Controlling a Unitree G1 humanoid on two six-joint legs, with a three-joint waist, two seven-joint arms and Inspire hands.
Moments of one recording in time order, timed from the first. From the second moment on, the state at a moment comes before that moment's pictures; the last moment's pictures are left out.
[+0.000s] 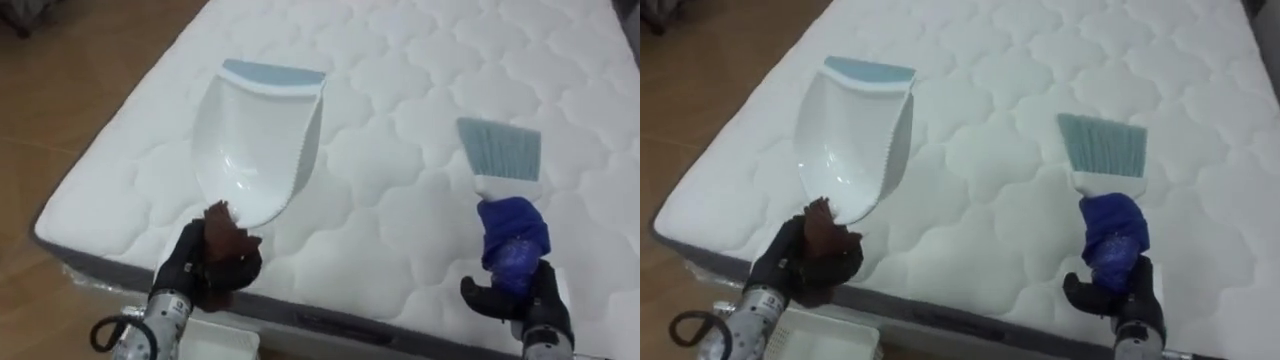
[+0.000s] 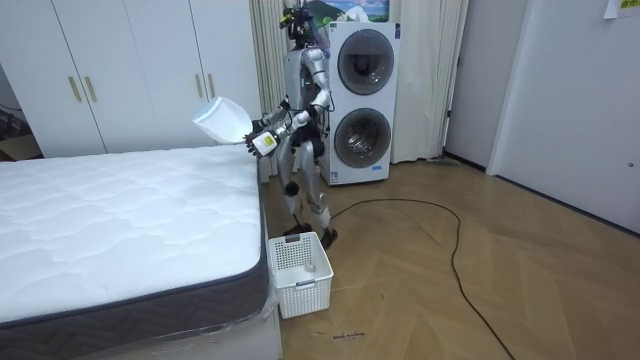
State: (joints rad) left arm 0.16 0.31 -0.22 0.34 -0.05 -0.07 0.10; right arm 0.16 -0.33 0.18 0.55 0.15 -0.16 -0.41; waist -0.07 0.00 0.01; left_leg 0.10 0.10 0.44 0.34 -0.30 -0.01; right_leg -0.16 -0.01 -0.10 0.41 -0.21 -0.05
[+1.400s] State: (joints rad) left arm 0.25 0.26 -0.05 1.00 -0.05 -0.04 0.07; right arm 0.22 -0.26 0.14 0.97 0.03 -0.05 -0.24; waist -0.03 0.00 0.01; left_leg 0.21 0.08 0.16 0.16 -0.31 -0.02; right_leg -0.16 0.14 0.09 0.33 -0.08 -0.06
